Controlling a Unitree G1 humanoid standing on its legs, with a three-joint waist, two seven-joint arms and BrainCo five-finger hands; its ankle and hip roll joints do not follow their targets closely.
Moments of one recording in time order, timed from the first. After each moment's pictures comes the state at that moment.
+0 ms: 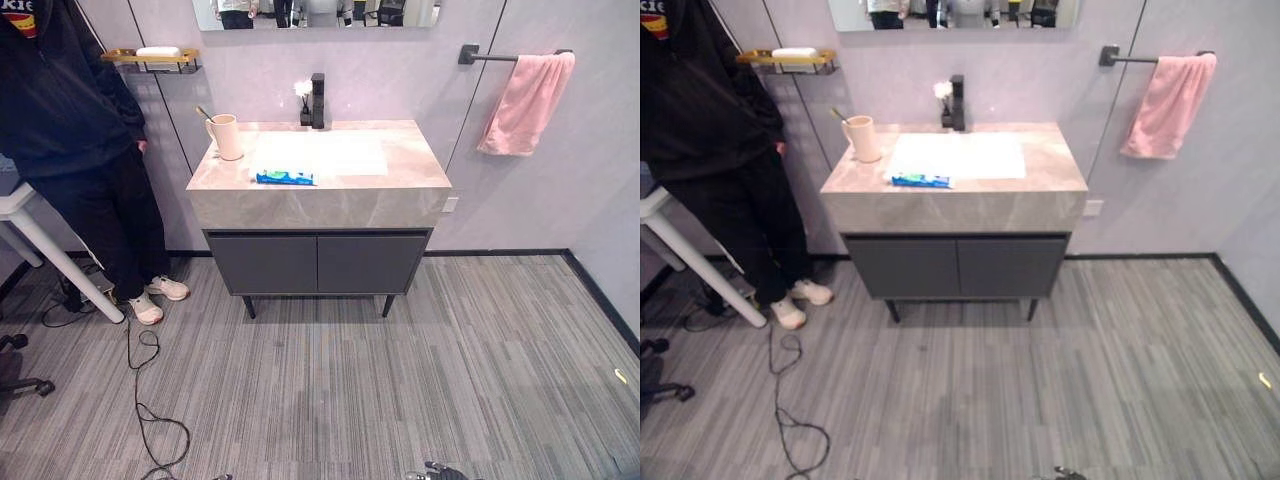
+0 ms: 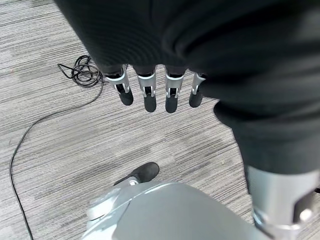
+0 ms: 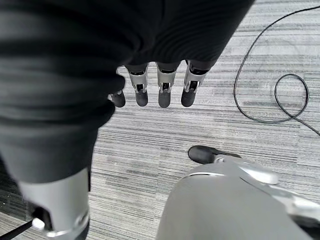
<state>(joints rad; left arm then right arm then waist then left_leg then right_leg) -0.01 0.23 -0.32 1.36 -0.01 -0.08 -0.06 -0.04 -0.25 0.30 1.35 0.25 -0.06 0.18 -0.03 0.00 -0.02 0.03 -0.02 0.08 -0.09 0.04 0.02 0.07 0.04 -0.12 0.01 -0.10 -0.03</state>
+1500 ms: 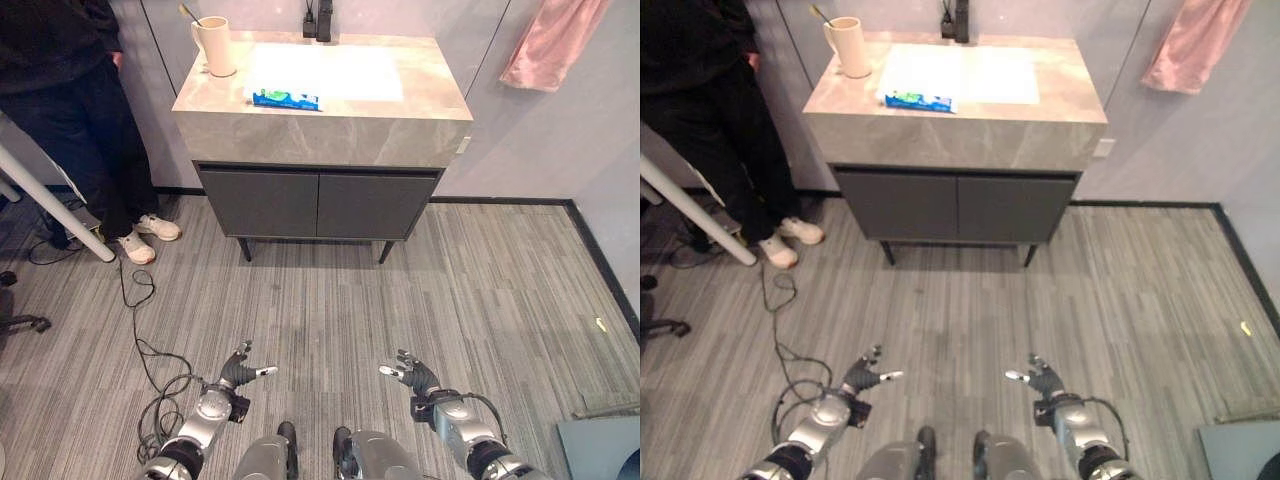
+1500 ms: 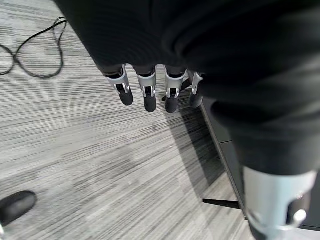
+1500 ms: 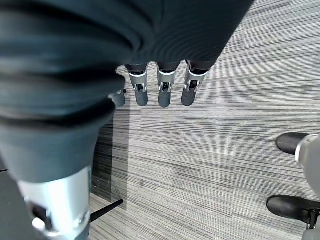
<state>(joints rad) -0.16 0.31 -0.37 0.91 -0.15 -0.17 0.10 -0.21 -0.25 0.35 1.01 0.44 -0.15 0.06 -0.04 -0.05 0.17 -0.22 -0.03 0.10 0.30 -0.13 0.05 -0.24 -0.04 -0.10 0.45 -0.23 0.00</state>
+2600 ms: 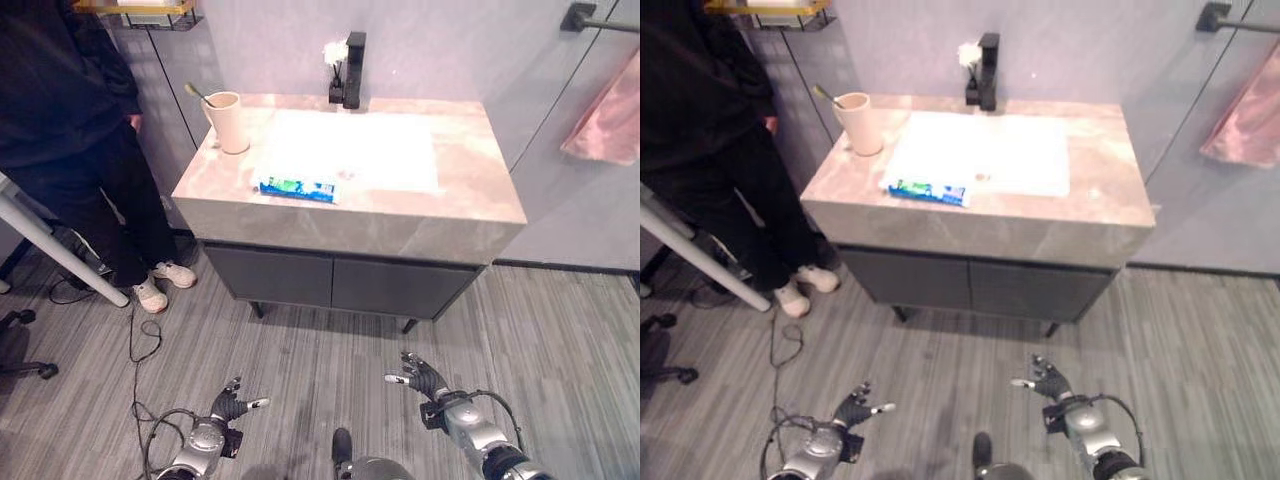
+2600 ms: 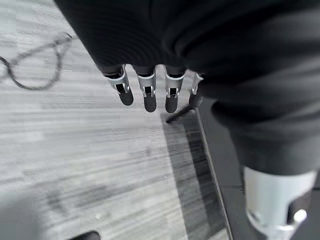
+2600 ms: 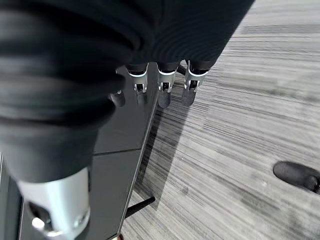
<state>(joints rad) -0.15 0.27 -0.33 1.07 -0.20 -0.17 0.09 -0.18 -0.32 0.44 0.92 0.33 -0.15 0.07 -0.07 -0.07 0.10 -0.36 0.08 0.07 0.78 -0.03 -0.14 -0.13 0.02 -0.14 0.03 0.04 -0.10</state>
